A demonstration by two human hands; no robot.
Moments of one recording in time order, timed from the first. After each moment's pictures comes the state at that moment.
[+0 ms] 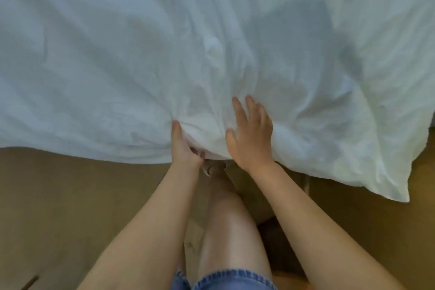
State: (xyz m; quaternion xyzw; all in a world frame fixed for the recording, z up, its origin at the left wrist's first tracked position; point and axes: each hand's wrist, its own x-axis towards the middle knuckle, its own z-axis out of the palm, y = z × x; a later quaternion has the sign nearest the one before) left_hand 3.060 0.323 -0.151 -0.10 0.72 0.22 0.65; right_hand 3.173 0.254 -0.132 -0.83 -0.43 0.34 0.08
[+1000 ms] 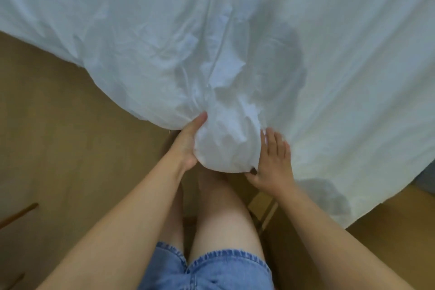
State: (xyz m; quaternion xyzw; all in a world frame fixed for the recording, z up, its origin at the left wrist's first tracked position) left_hand 2.957 0.300 -0.156 -0.01 0.57 0.20 0.80; right_hand 3.149 0.198 -0.165 -0.69 -0.61 0.36 -0.15
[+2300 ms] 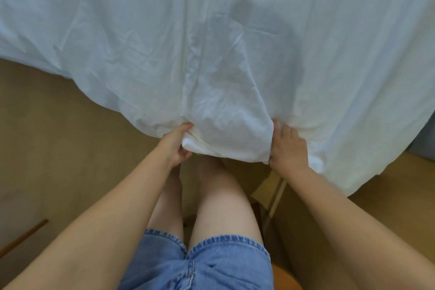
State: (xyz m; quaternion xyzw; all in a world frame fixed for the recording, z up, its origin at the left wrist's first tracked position) left_hand 2.941 0.303 -0.158 -0.04 0.75 0.05 0.66; right_hand 3.180 0.196 -0.164 -0.74 -0.54 0.30 -0.27
